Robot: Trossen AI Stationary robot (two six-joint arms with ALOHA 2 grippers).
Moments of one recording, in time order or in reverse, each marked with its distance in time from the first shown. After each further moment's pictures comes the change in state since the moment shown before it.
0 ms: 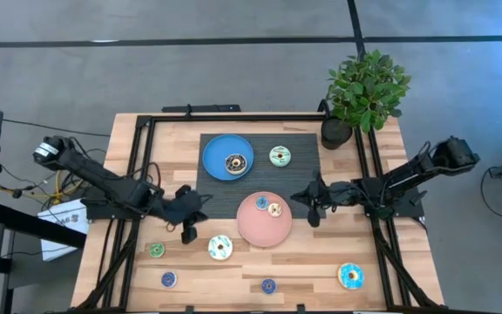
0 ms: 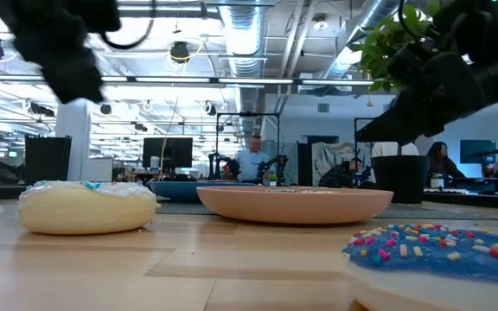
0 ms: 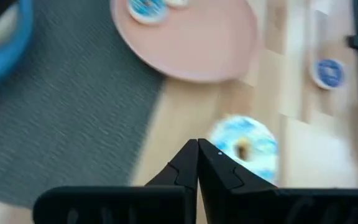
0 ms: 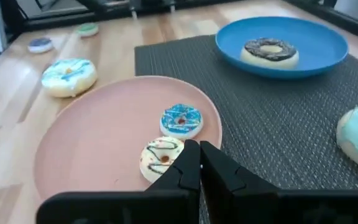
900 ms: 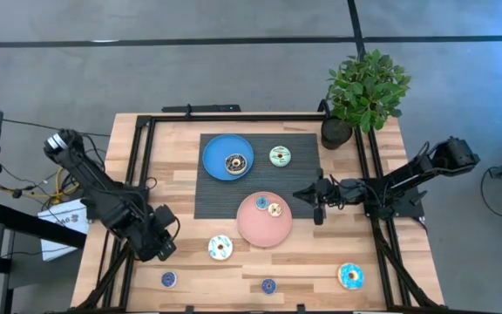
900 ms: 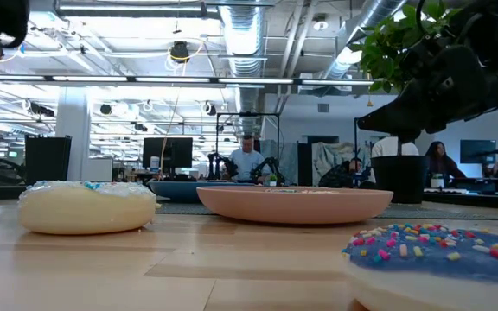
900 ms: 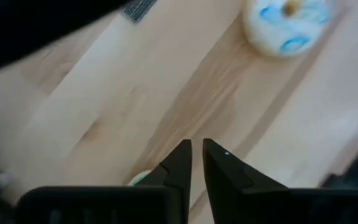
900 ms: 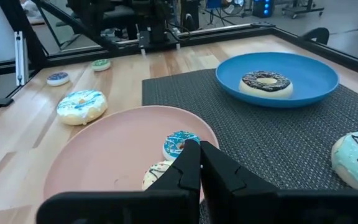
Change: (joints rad) left arm -0.371 0.052 0.159 -0.597 0.063 -0.817; right arm -0.013 0.000 -0.103 0.259 -0.017 -0.039
